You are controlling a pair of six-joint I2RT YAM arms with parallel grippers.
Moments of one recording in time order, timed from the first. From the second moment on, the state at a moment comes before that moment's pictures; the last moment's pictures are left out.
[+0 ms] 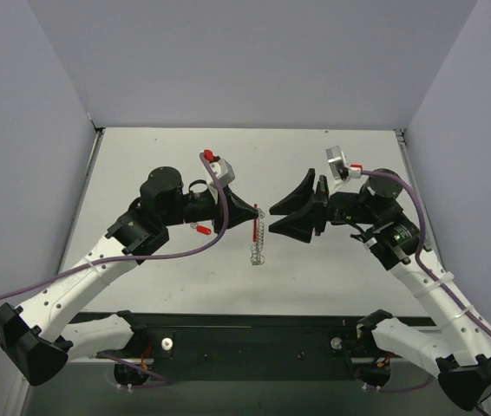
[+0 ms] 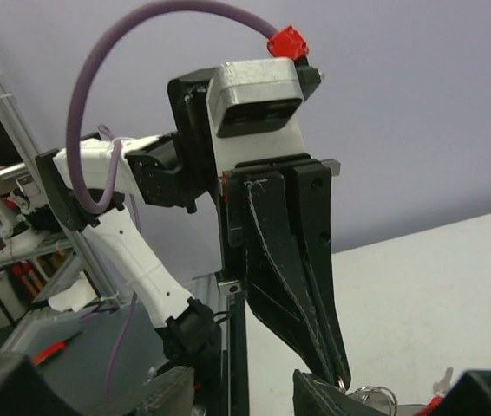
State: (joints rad) left arm -0.71 1.12 1.09 -0.08 0.61 -0.16; right arm 0.49 0.95 0.99 0.03 -0.98 0.31
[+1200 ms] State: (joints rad) left arm -0.74 1.11 1.11 -0.20 0.68 -0.11; right arm 0.55 1.08 1.04 -0.21 -0.90 0.15
